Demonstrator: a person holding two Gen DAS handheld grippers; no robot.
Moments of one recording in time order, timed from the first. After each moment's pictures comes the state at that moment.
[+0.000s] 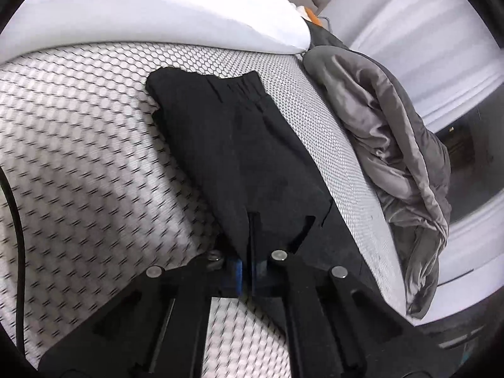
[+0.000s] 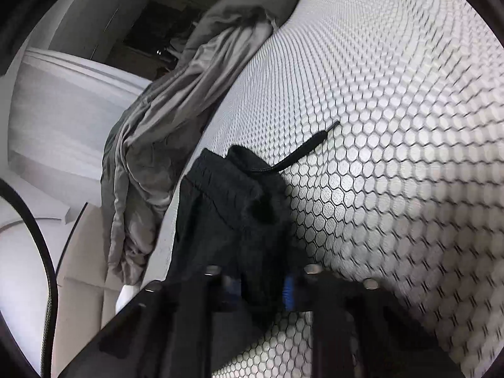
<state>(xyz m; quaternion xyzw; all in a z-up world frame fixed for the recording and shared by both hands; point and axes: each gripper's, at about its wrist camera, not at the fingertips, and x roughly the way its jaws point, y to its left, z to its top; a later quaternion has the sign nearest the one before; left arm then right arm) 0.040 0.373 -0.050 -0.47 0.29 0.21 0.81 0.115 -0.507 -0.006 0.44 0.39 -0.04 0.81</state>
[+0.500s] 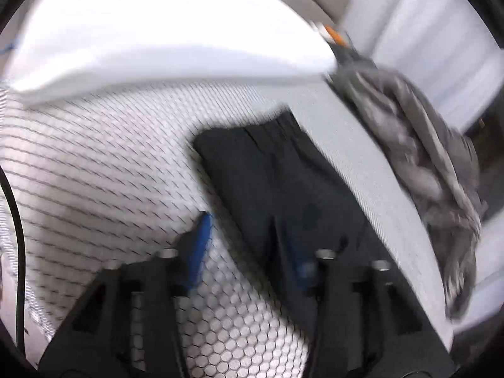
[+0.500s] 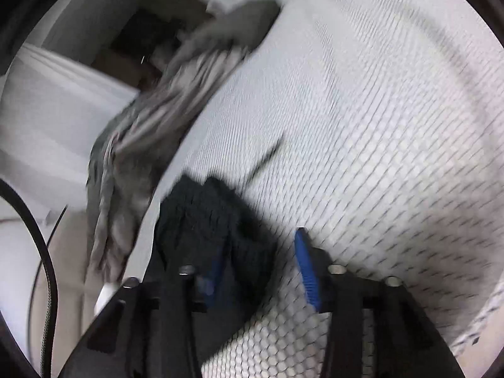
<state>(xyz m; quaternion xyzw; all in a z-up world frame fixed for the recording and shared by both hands) -0.027 0.360 -0.017 -0.40 0.28 0.34 0.80 0.025 -0.539 0.042 0.41 0.38 -0.12 0.82</state>
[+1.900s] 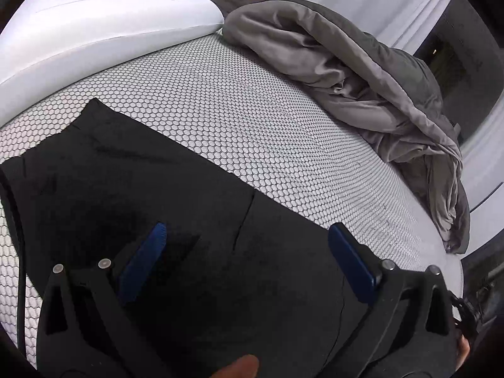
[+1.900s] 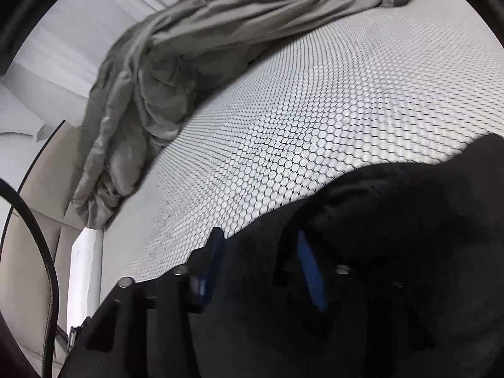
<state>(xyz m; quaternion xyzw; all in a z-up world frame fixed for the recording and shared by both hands) 0.127 0.274 0.004 -0.32 0.36 0.17 0.86 0.264 -0.349 -0.002 0.29 0.50 0.01 0.82</state>
